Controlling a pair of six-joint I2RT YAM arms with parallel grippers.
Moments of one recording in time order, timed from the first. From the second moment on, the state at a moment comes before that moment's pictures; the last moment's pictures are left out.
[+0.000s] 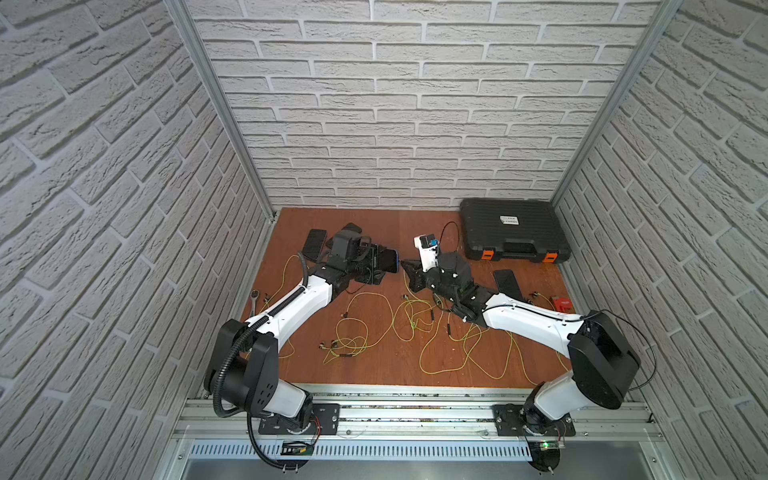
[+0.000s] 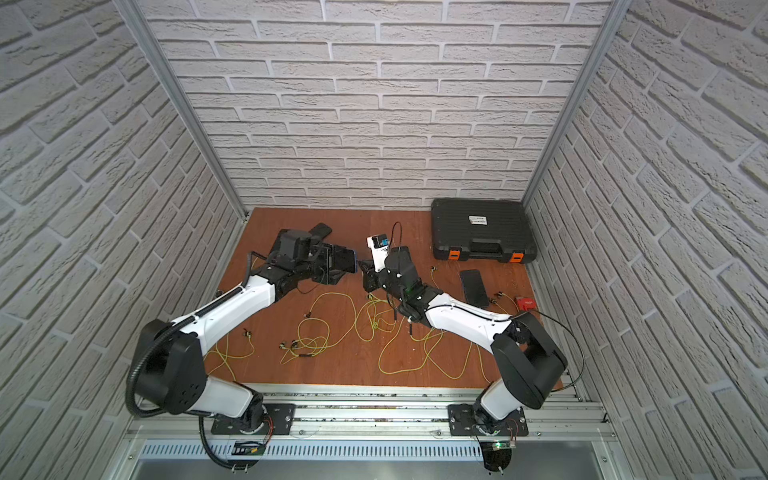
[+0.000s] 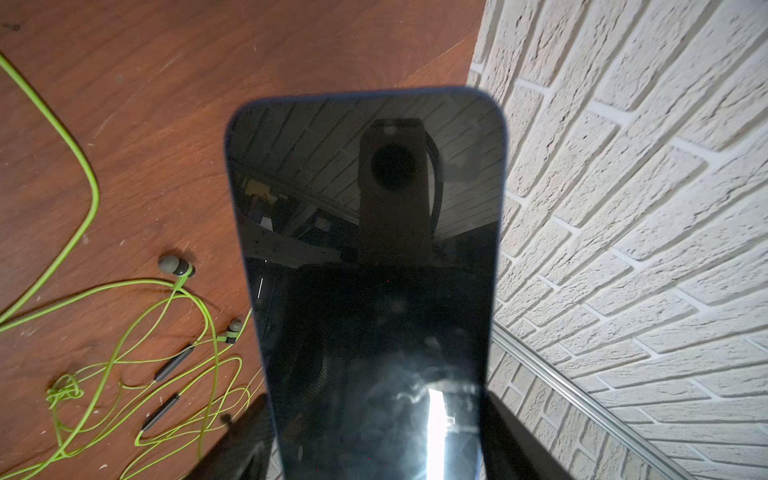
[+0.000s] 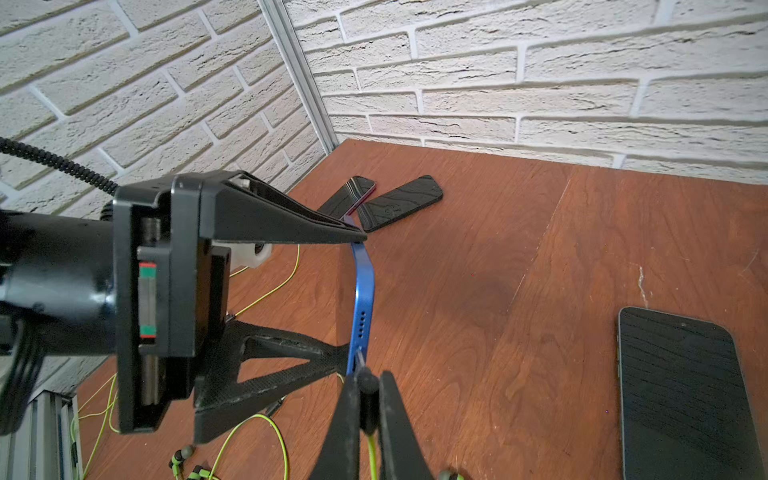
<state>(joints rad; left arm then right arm) -0.42 1.46 1.03 -0.17 0.30 -1.82 0.69 1.55 0.96 0.29 -0.01 0.34</state>
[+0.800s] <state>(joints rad) -0.42 1.46 1.03 -0.16 0.28 -1.82 0.69 1.58 0.98 0.28 -0.02 0.34</state>
